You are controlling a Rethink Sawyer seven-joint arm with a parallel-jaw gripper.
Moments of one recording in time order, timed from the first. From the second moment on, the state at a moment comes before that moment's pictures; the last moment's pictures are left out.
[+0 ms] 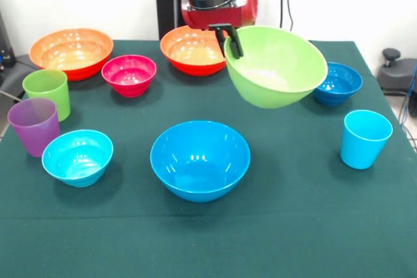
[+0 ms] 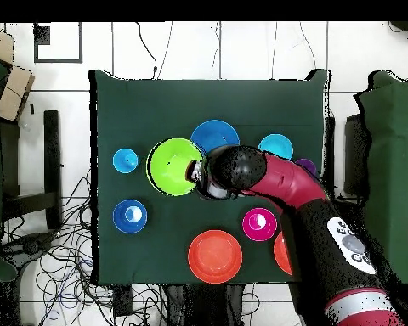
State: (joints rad) arm -0.59 -0.71 0.38 1.76 -0.03 0.79 1.80
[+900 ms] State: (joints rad) arm -0.60 -0.52 0.39 1.46 -0.11 1.00 1.80
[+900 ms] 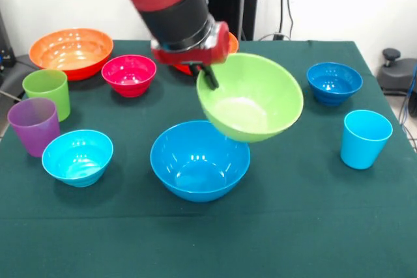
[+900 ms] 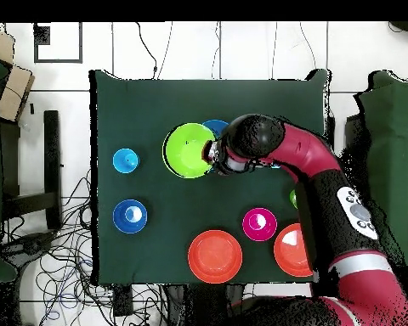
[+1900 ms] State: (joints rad) arm -0.69 -0.38 0.44 1.29 -0.16 1.10 1.80
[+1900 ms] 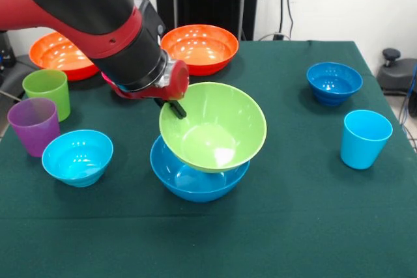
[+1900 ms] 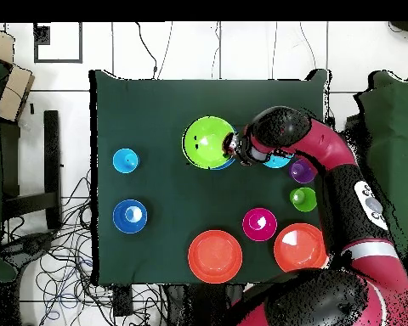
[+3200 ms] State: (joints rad) arm -0.70 -0.40 0.50 1.29 -0.20 1.10 1.80
